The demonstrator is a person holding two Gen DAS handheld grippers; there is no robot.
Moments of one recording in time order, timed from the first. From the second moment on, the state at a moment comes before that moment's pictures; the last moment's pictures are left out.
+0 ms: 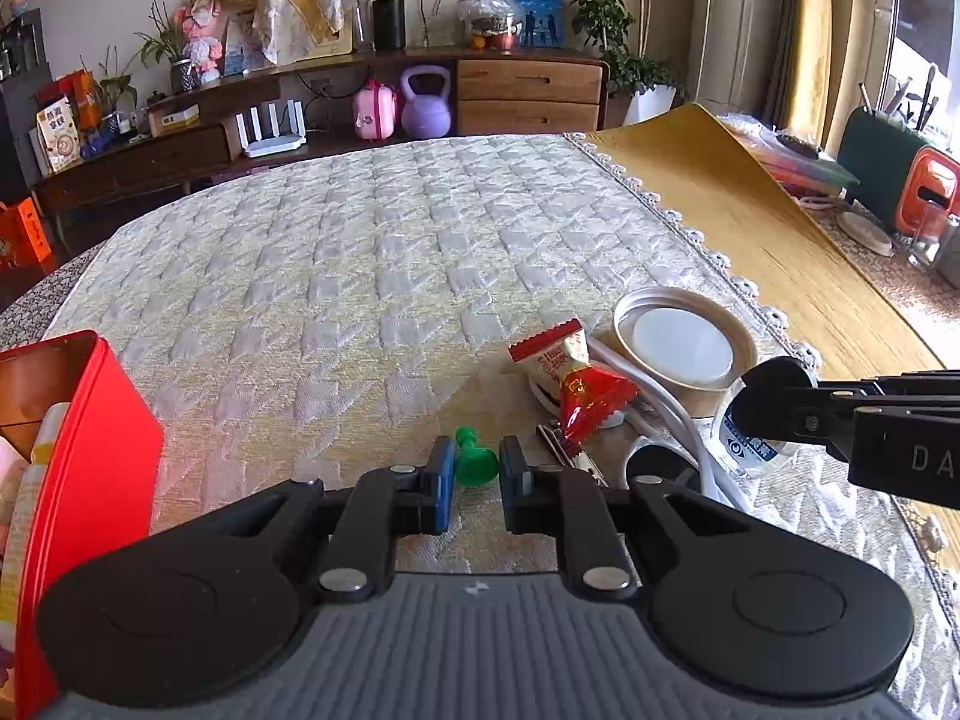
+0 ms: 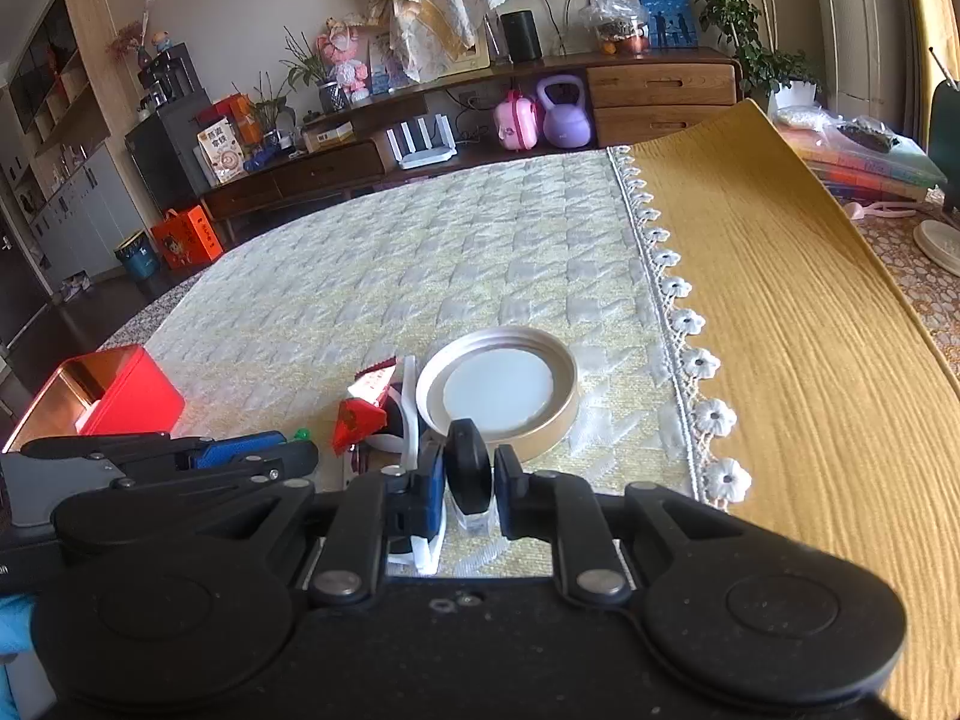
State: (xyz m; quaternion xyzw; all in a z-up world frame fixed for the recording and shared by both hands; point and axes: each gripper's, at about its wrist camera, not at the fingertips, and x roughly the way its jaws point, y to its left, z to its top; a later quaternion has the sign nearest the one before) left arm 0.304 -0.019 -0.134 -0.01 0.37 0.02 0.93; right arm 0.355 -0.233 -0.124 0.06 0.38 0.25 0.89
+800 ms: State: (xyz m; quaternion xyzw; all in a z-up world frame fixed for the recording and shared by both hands) left arm 0.238 0.021 -0.064 -0.05 0.36 0.04 0.93; right arm 0.299 -0.217 -0.060 0.06 0.36 0.28 0.89
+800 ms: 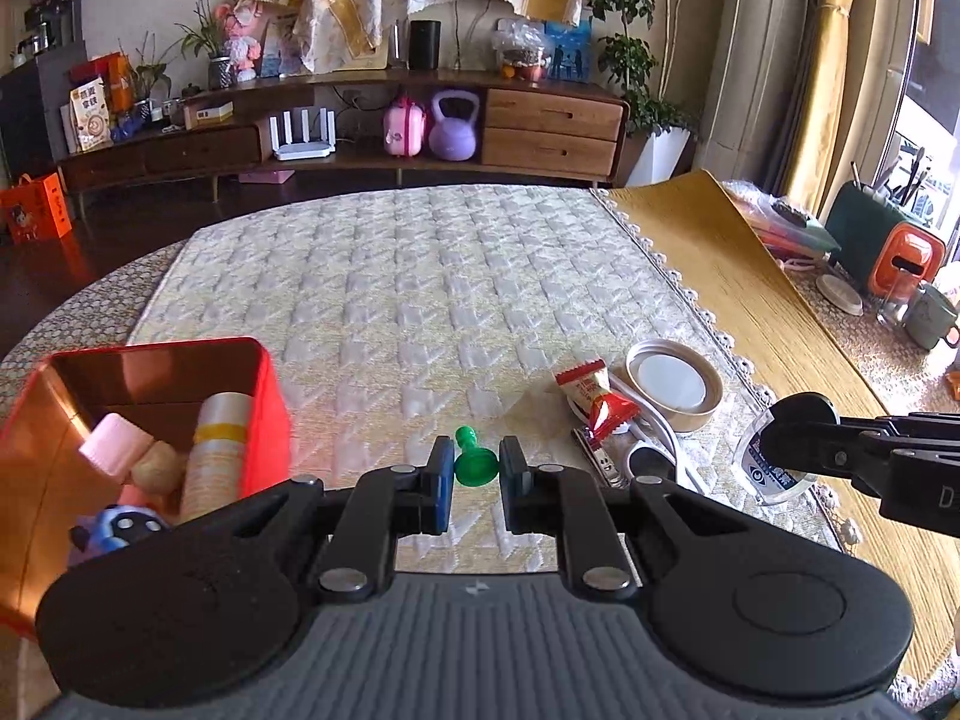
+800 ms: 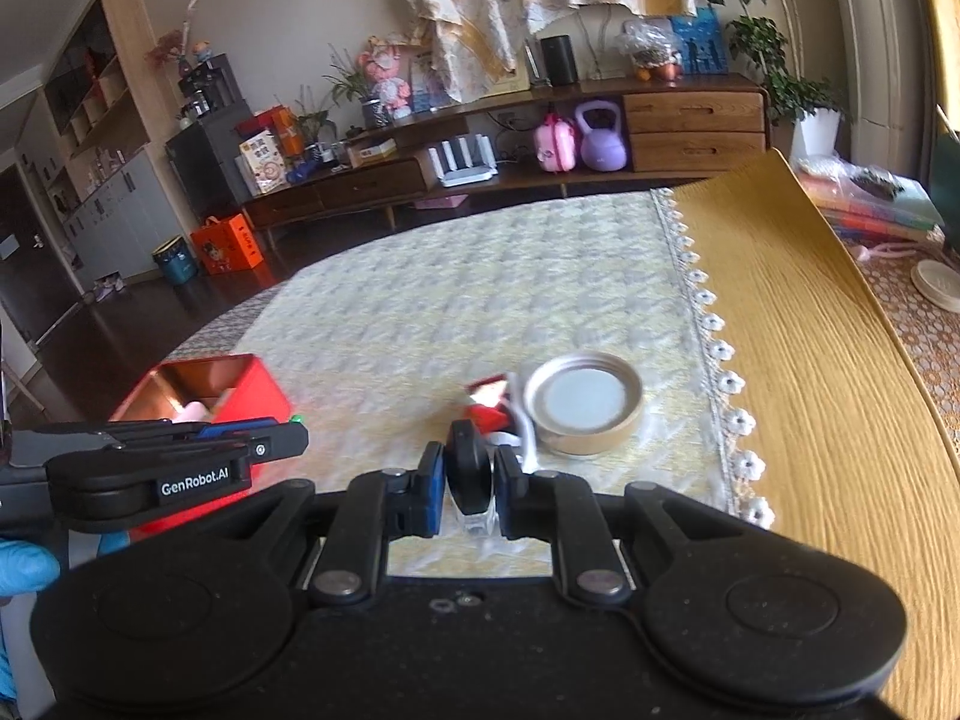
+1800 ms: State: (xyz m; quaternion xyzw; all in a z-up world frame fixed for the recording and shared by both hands) left arm 0.179 0.169 -0.040 -0.06 0.34 0.14 0.93; right arm 0.267 -0.071 -0.028 0.01 0.36 0.39 0.85
